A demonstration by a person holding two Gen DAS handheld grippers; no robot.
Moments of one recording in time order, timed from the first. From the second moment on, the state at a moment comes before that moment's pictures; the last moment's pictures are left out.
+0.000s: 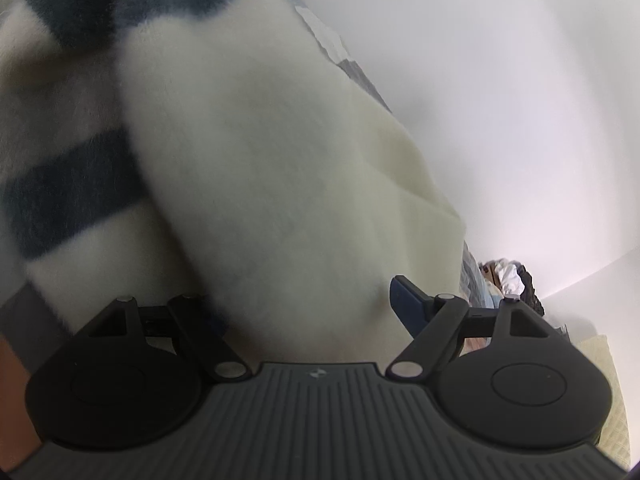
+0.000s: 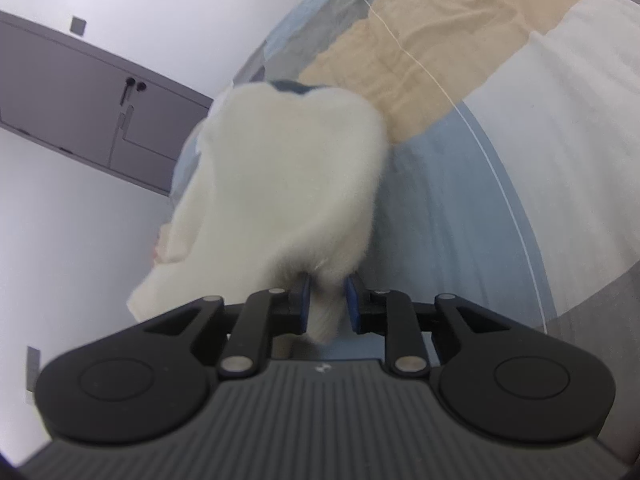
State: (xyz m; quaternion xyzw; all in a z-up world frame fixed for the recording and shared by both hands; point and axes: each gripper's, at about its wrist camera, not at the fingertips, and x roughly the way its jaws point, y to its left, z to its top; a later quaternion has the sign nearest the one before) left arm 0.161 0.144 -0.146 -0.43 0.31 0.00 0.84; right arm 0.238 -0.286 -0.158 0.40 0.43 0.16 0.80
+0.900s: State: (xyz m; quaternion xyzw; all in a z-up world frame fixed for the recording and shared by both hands) left arm 0.124 0.184 -0.146 -0.48 0.25 0.01 0.84; right arm 0.300 -0.259 -0.176 0.38 0.39 0.19 0.81
